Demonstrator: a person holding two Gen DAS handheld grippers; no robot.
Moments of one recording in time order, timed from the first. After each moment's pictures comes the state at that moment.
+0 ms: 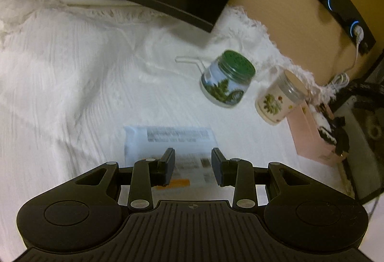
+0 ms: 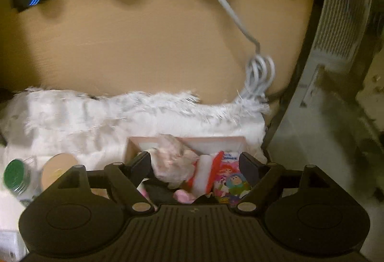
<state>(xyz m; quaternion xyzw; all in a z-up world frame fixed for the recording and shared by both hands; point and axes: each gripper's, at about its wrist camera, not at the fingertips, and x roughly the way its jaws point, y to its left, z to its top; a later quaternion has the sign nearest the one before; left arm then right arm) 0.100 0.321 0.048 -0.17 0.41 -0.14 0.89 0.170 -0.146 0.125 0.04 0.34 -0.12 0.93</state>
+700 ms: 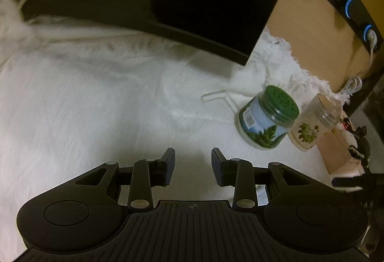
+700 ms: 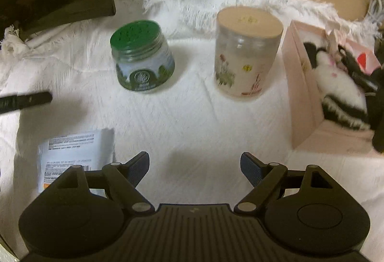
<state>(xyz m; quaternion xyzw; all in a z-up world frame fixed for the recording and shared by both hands) 0.204 0.368 0.037 -0.11 0.39 -0.19 0.90 0.139 0.043 0.044 0.04 0.46 0.01 0.89</state>
